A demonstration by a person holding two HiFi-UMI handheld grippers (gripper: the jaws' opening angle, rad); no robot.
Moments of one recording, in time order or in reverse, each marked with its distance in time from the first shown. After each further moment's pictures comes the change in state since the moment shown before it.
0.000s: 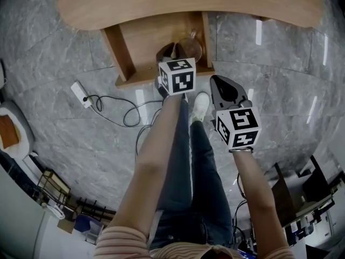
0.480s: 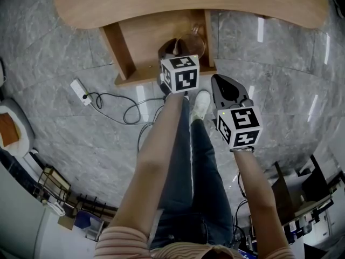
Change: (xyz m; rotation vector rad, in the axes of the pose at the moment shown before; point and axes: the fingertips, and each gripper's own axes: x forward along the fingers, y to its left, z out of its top) left arm 0.009 -0.002 0.005 0.002 -0.016 0.008; right arm 0.009 -0.003 -0.007 0.006 0.024 0.007
